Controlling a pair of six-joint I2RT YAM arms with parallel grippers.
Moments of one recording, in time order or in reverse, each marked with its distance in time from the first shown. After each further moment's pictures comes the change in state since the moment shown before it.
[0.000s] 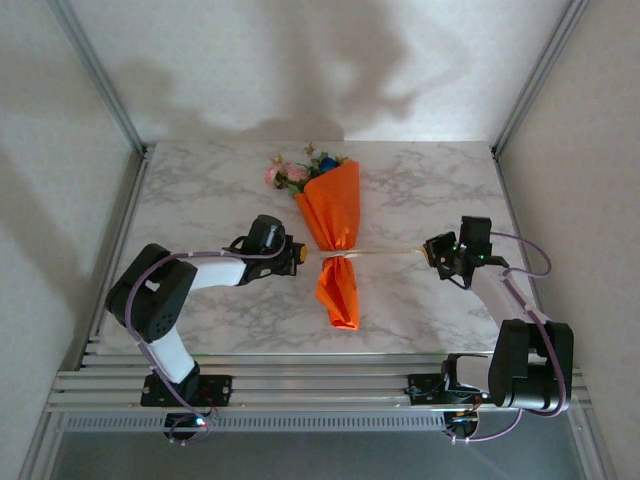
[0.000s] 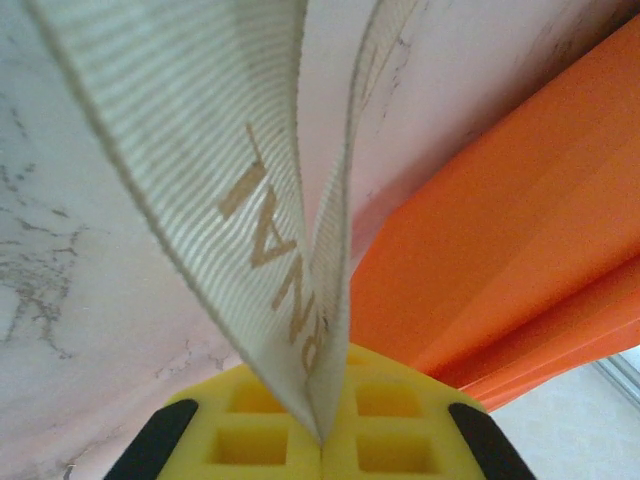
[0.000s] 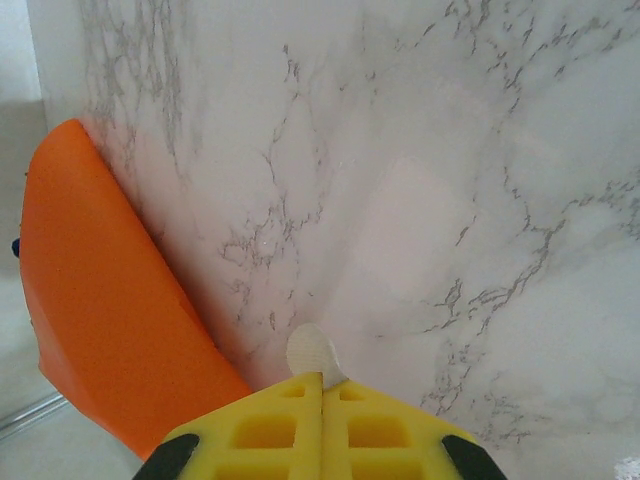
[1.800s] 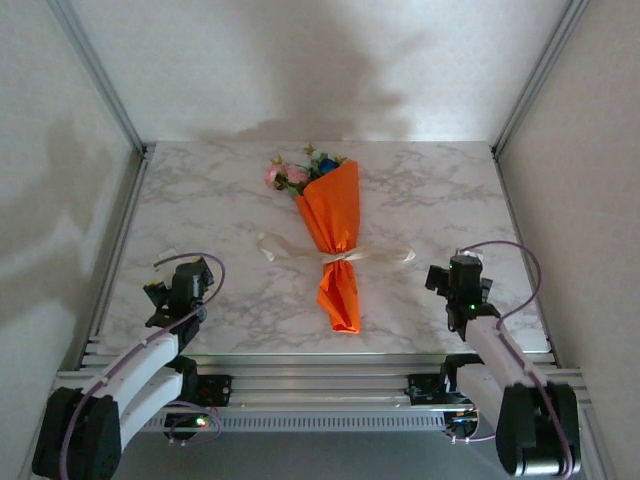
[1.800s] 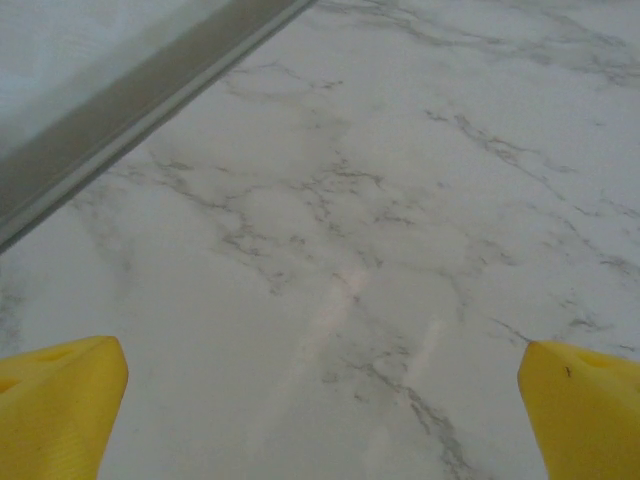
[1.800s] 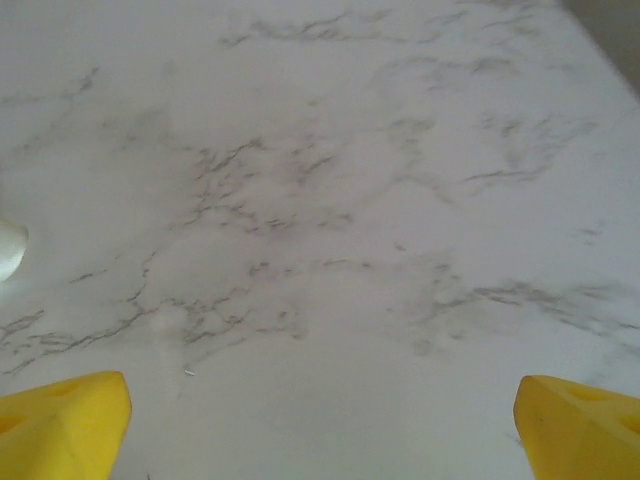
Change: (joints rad) left arm 0.333 -0.848 -0.590 -0.124 -0.926 1.561; right arm 0.118 -0.292 -0.370 0.203 0.640 -0.974
